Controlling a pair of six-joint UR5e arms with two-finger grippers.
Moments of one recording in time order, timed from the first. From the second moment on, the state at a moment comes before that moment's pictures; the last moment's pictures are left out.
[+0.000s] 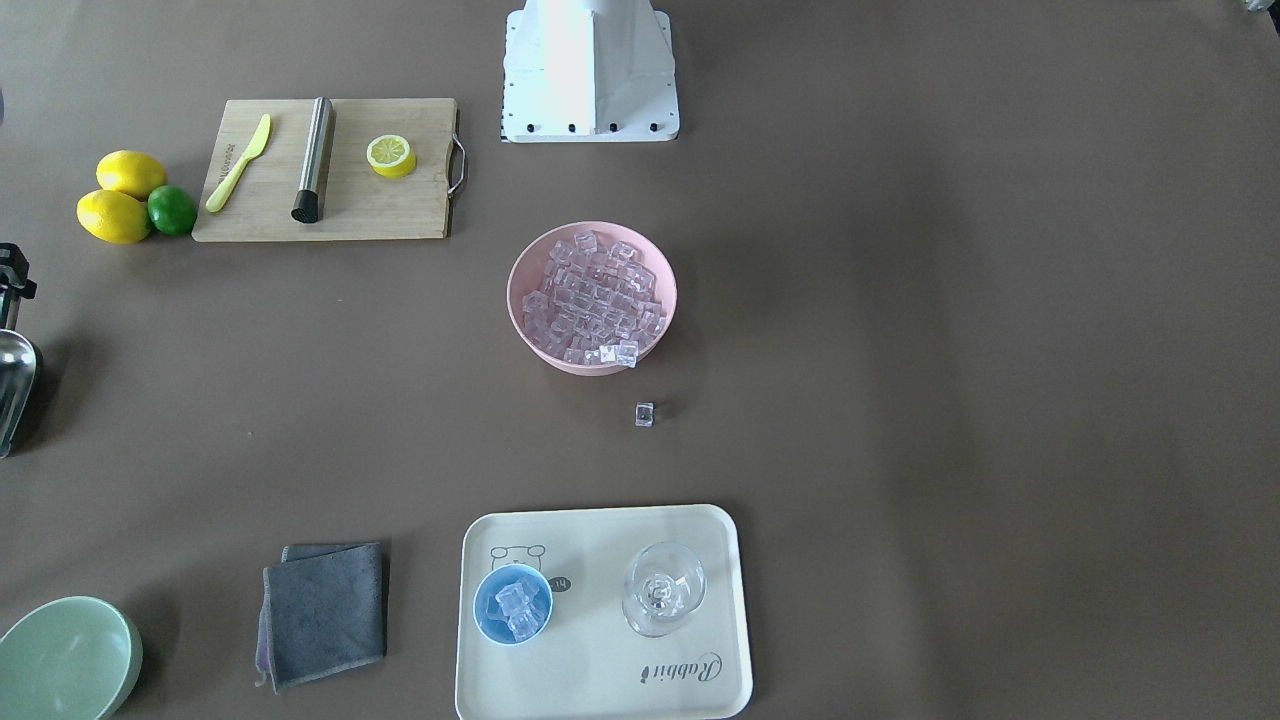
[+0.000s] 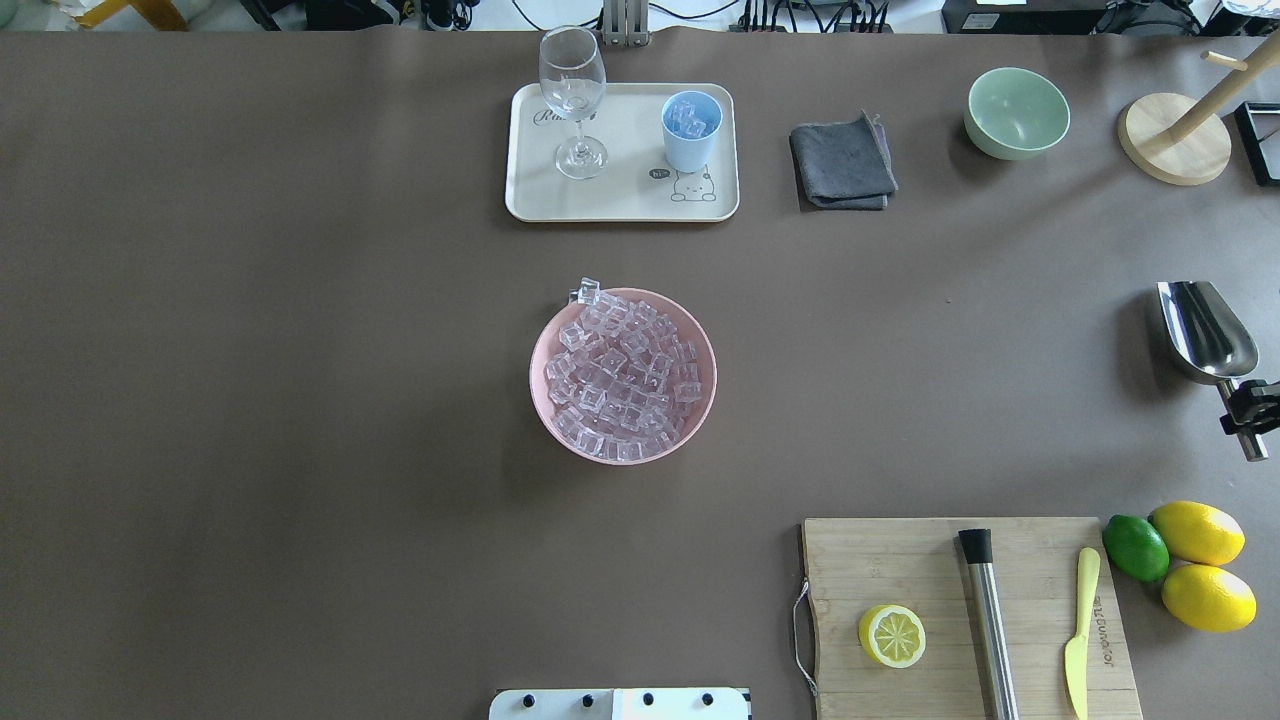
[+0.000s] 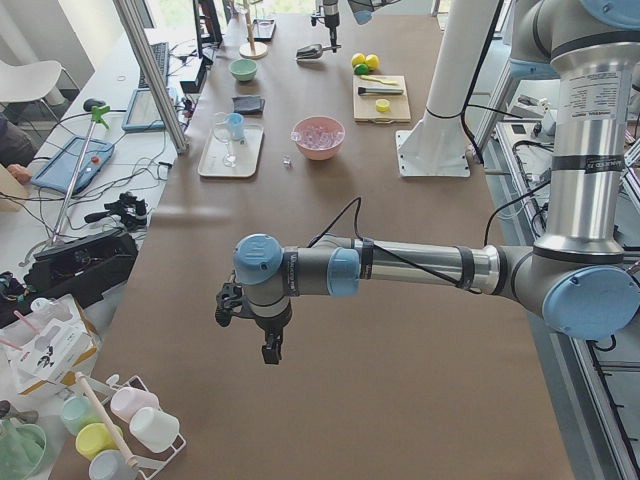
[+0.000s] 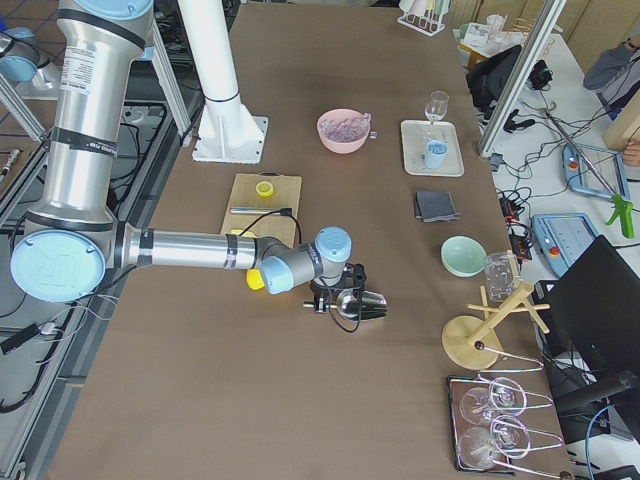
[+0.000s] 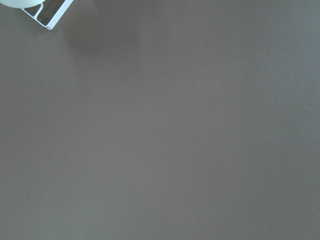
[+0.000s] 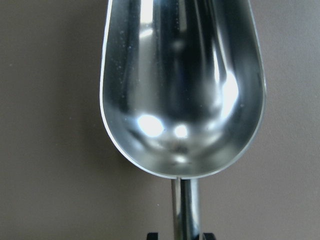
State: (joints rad) left arm -1.58 -1.56 -1.65 -1.50 -2.32 0.05; right arm 1.12 -1.78 1.65 -1.14 2.32 0.53
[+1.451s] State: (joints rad) left arm -1.58 -1.56 -1.64 -1.50 -2.31 0.05; right arm 1.50 -1.77 1.79 -1.62 2.33 0.04
